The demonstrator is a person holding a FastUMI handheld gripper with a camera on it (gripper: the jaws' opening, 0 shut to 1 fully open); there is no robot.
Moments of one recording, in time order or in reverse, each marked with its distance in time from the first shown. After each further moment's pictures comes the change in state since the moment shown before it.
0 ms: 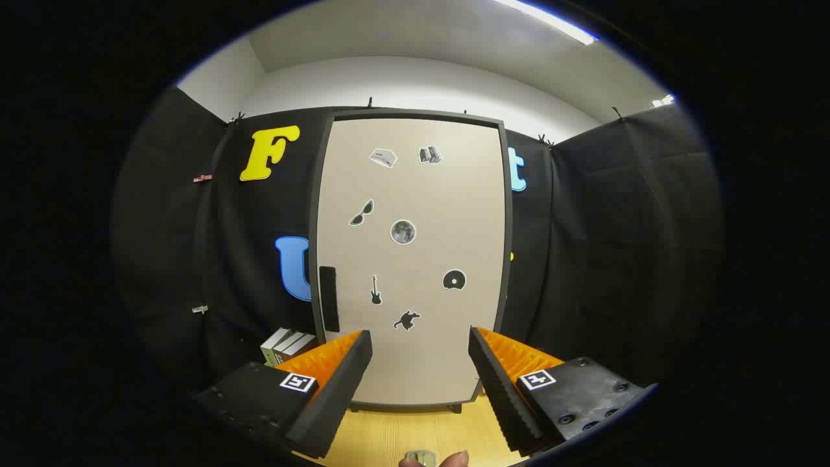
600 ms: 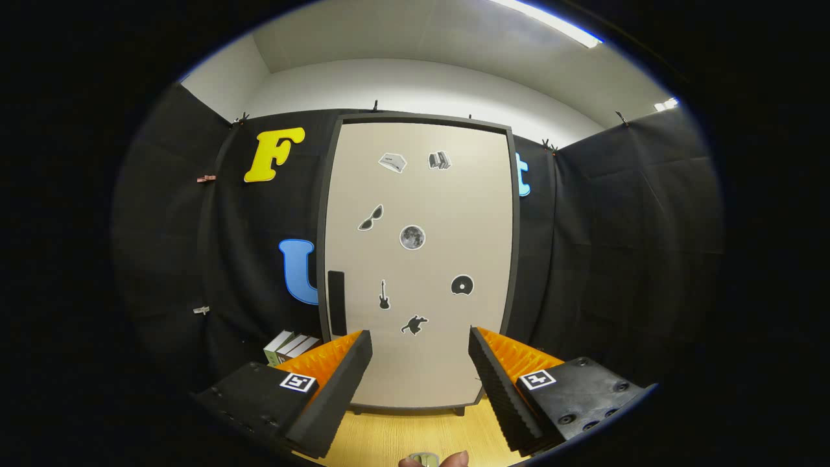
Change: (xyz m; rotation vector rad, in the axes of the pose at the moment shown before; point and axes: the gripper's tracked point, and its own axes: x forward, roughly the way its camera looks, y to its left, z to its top) arm 0.000 0.013 0.008 -0.012 -0.021 0.005
